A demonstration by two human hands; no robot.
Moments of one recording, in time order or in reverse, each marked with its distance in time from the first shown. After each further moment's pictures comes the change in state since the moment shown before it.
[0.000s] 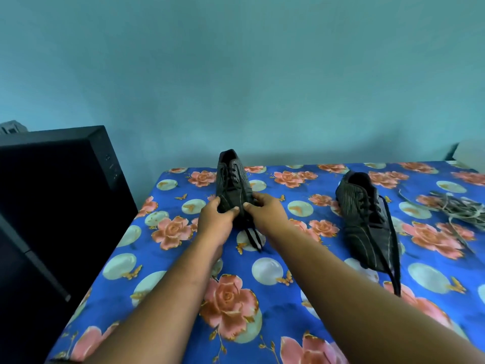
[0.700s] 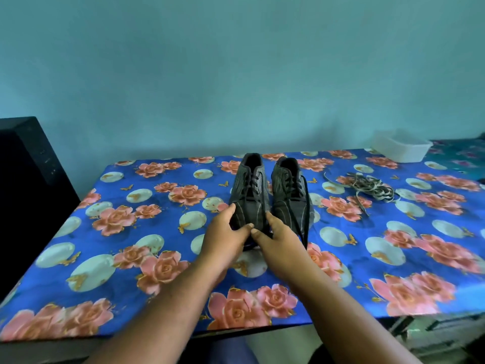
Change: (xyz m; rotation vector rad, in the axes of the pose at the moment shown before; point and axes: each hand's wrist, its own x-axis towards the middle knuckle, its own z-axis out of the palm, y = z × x) left_hand -0.125 0.003 0.095 0.037 -0.321 0.121; right_hand -0.171 0.022 -0.124 -0.190 0.105 -0.019
